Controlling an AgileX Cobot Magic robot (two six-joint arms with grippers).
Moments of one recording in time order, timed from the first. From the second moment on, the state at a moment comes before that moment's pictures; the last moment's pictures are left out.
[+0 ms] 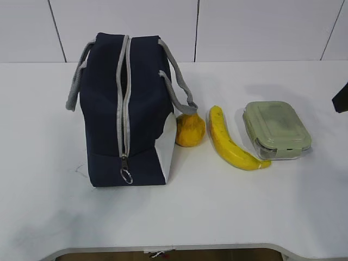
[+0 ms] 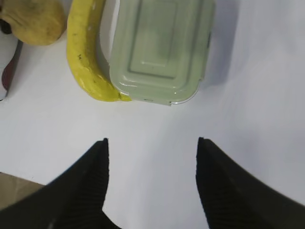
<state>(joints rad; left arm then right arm) -0.02 0.01 -0.53 -0.13 1.12 0.16 -0.13 1.37 -1.13 0.36 1.01 -0.40</state>
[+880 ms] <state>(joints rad) -0.02 0.01 -0.53 -0.13 1.12 0.16 -0.30 1.86 -1.43 0.69 1.21 -0.69</state>
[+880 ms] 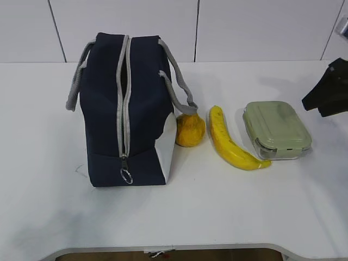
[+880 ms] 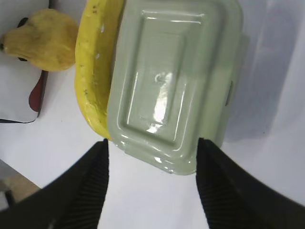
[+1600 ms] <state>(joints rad) -0.02 0.01 -0.53 -0.13 1.12 0.16 -0.30 1.92 -1.43 0.71 1.21 -0.64</state>
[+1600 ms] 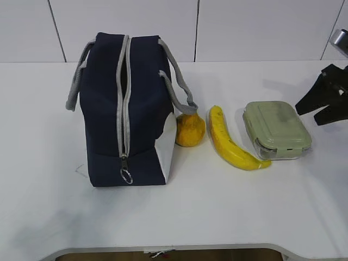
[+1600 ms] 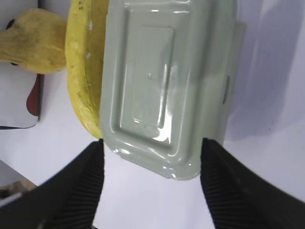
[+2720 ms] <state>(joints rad) -0.02 0.01 -0.53 -0.13 1.12 0.16 -0.34 1.94 -1.44 0.89 1.21 -0.78</state>
